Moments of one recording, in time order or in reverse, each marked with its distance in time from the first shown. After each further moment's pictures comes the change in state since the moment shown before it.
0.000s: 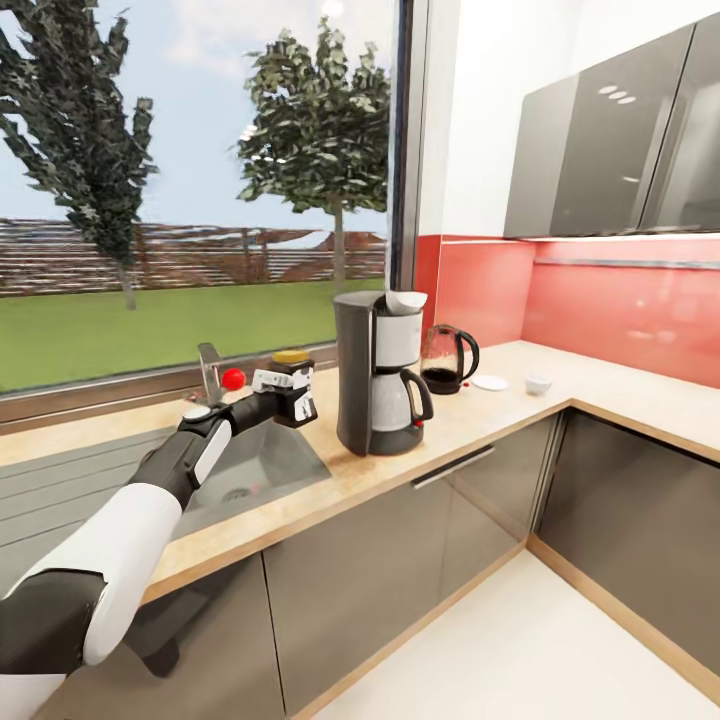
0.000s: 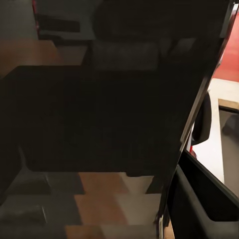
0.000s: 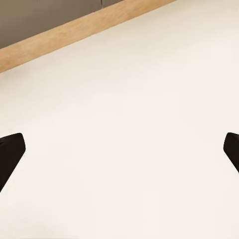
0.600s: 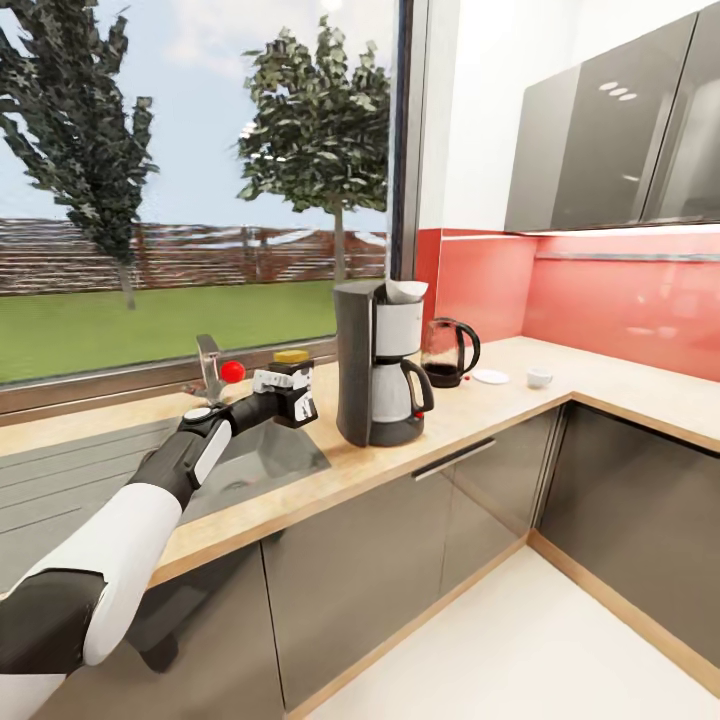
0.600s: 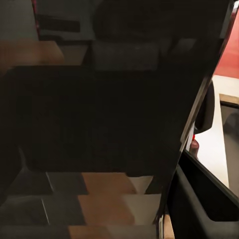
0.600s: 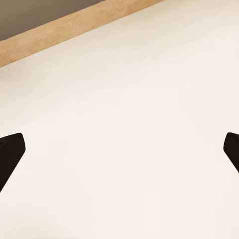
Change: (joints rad) left arm 0.000 0.000 0.001 0.001 0.001 0.000 -0.001; right arm 0.000 0.000 0.000 0.000 -0.001 0.000 0.000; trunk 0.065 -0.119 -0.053
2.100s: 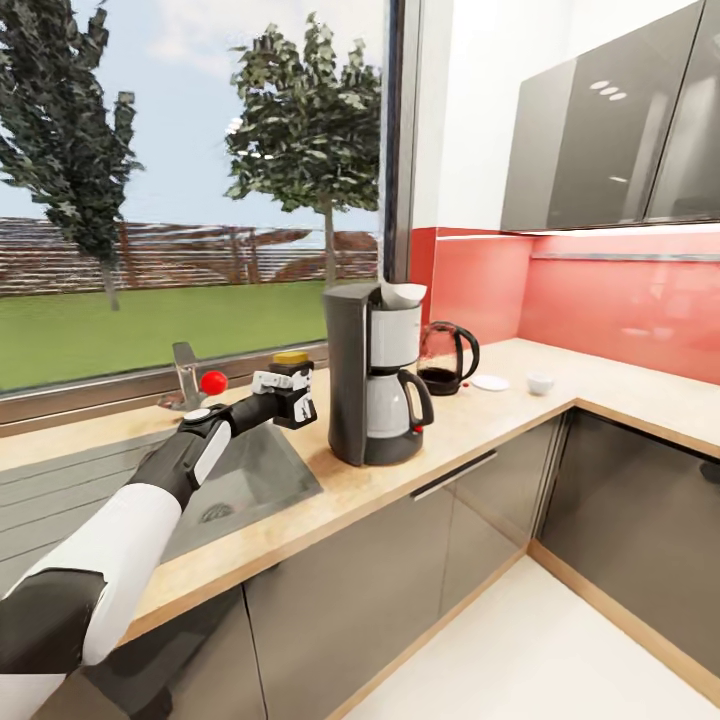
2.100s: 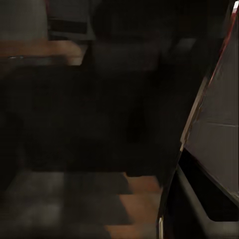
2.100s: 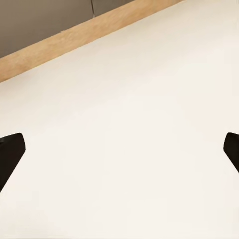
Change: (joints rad) left arm 0.000 0.002 0.000 0.006 -0.001 0.000 -0.002; right arm 0.000 0.000 0.000 0.000 -0.001 0.001 0.001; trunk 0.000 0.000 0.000
